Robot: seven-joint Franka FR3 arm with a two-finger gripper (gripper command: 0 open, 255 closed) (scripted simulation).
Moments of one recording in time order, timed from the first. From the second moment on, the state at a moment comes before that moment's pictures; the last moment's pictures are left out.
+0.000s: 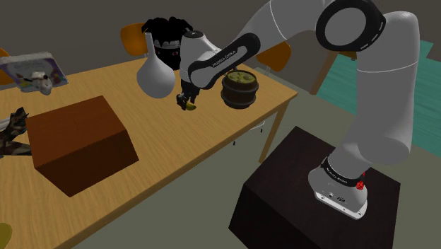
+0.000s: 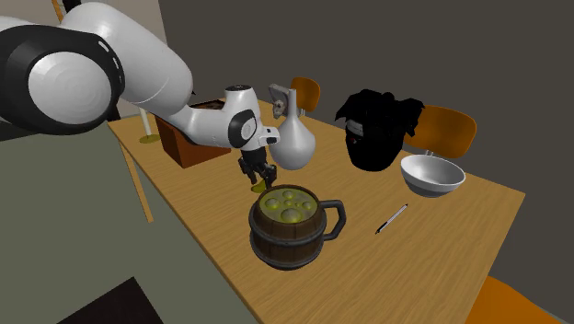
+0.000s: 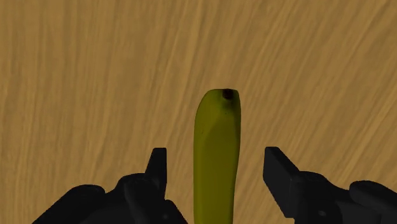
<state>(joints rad) 0.17 0.51 0.12 -1.79 -0.17 2.45 0.22</state>
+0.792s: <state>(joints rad) 0.16 0.50 0.12 -1.78 -0.16 2.43 0.21</state>
